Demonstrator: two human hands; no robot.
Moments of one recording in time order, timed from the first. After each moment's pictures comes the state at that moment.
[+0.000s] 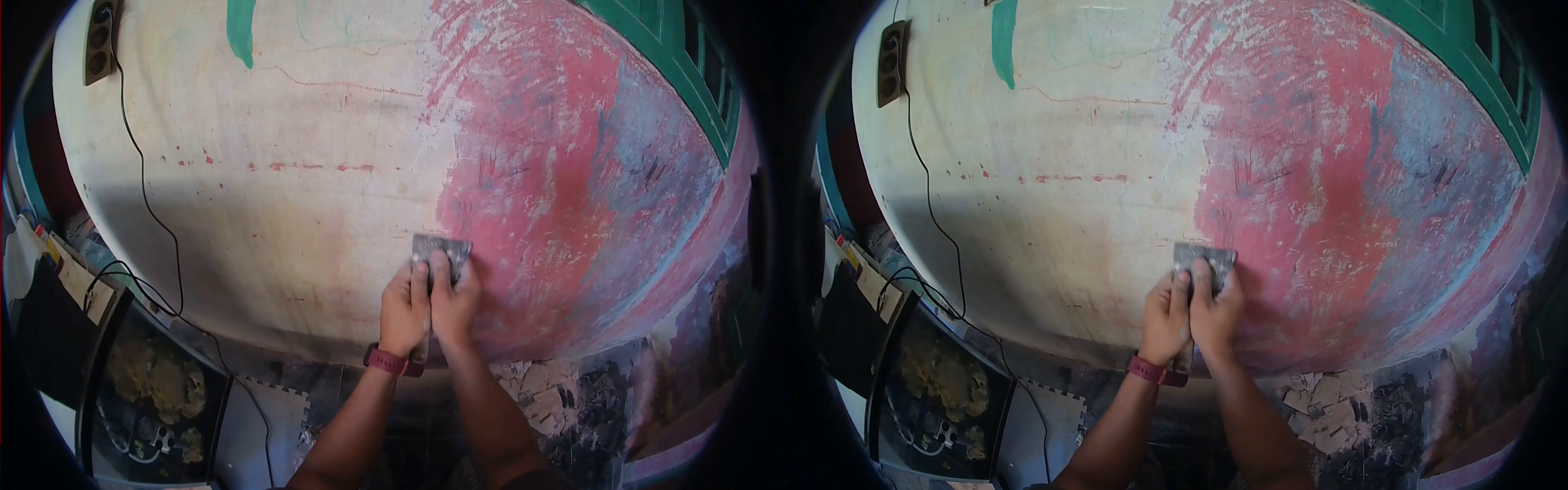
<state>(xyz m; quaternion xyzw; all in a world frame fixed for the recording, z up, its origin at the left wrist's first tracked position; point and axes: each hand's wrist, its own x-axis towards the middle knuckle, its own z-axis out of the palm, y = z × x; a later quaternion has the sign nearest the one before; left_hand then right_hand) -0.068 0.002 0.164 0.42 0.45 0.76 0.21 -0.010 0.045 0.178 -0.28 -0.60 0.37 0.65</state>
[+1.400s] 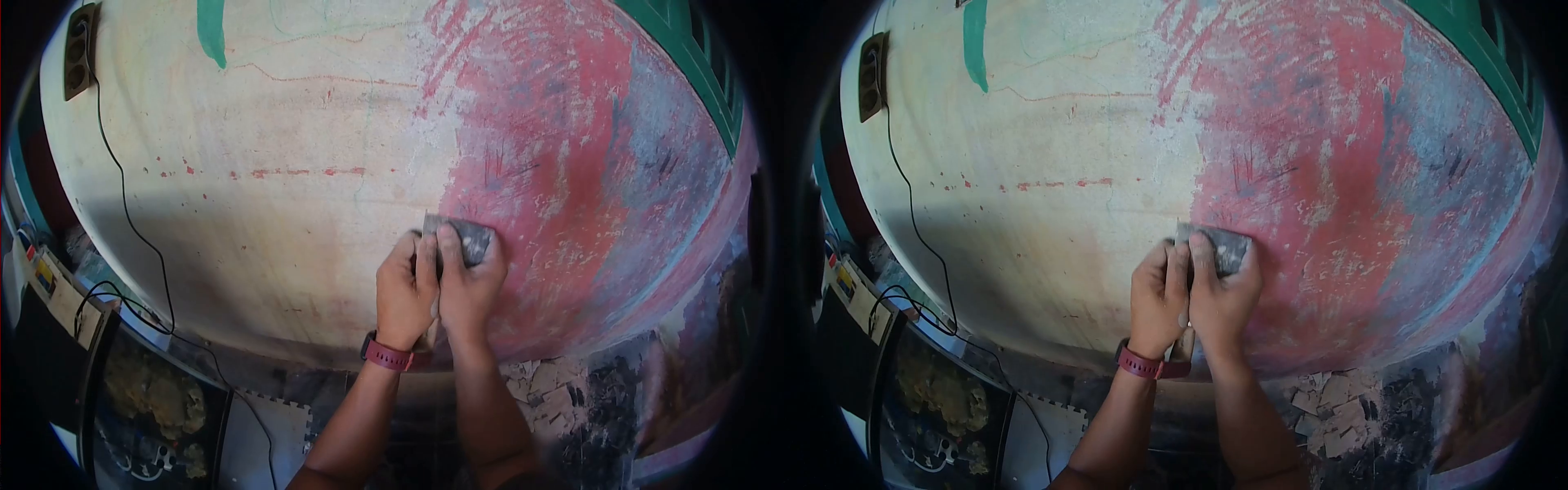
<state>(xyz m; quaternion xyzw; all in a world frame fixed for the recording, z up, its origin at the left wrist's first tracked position) -0.087 0.011 0.215 0.47 0.48 0.73 0.14 -0.018 0.045 0.232 -0.28 -0.56 0.38 0.68</state>
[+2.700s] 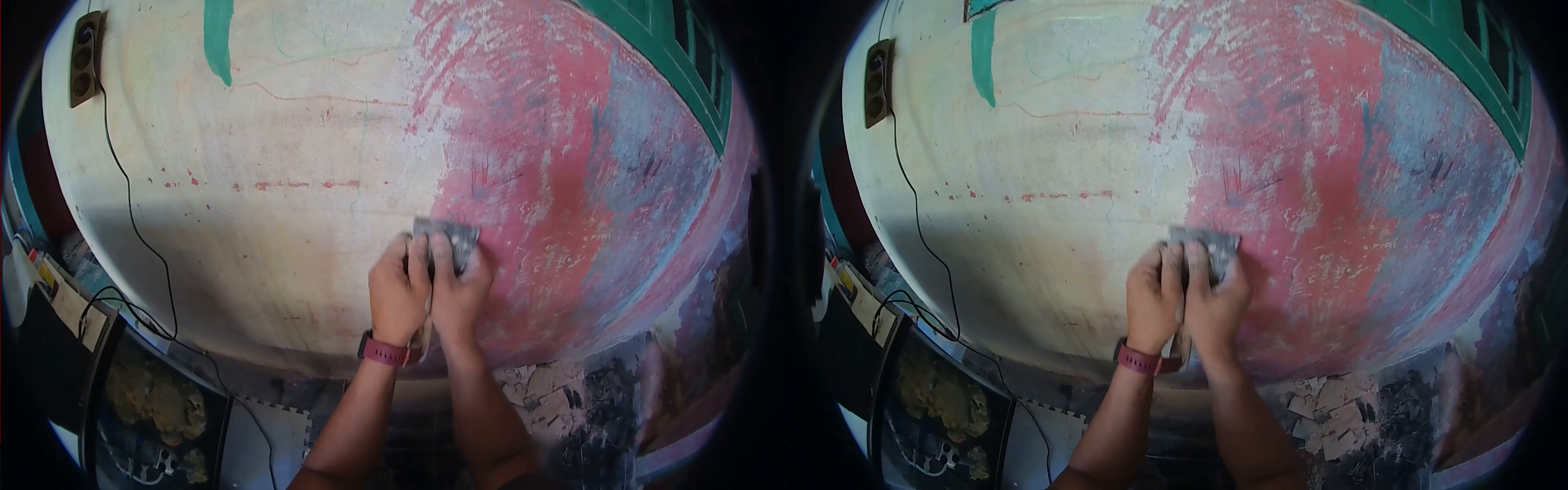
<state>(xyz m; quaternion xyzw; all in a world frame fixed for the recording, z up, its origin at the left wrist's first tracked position) -0.089 0.018 0.215 0.47 0.49 0.73 0.08 -0.016 0.046 0.219 -0.28 -0.58 0.35 0.68</state>
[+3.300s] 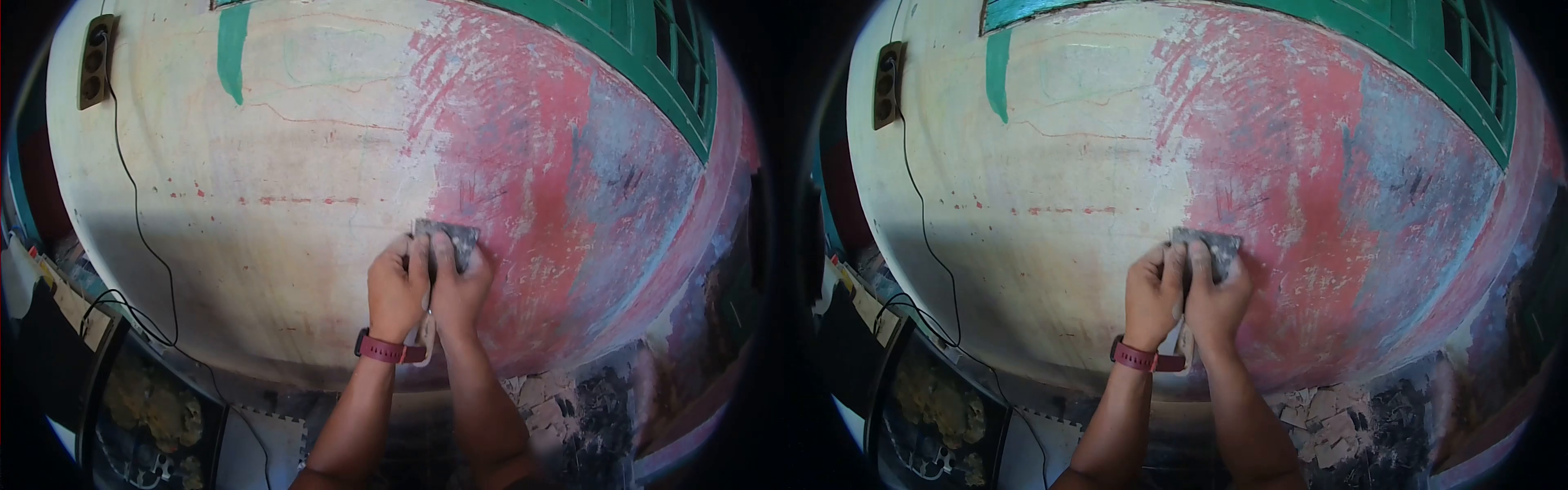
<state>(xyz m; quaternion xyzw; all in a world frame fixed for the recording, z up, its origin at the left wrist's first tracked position) -0.088 0.023 0.238 0.47 0.46 0.74 0.12 -0.015 0.045 0.252 -0.28 -0.55 0.36 0.70</state>
